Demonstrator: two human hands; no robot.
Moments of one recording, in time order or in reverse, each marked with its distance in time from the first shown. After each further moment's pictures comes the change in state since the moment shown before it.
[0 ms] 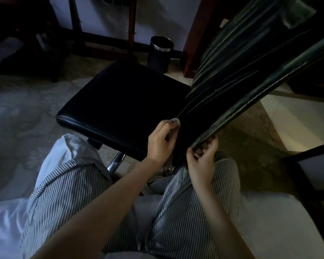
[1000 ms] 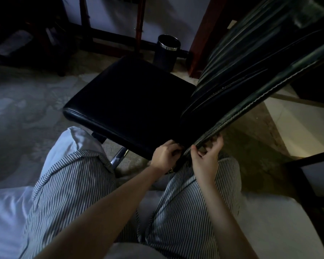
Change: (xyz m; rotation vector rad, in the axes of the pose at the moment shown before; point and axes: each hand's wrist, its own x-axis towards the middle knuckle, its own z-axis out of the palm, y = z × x) left_hand -0.052 -0.019 0.015 0.137 -0.373 -0.251; right_hand 0.003 -0.002 -0.006 0.053 -0.061 0.016
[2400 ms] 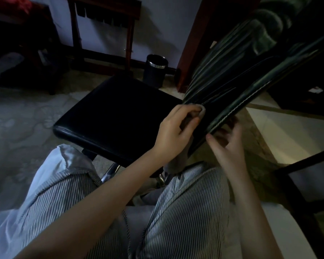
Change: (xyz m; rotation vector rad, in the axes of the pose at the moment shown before) left_hand 0.062 0.135 -0.092 -0.351 0.266 0.329; right_hand 0.035 -0.079 -0.081 0.039 -0.106 -0.152
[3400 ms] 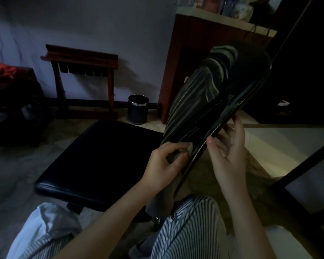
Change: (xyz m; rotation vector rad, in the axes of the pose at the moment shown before) left_hand 0.030 0.021 0.005 -0.137 -0.243 -0.140; right_hand 0.019 -0.058 -0.029 0.210 0.216 -0.303
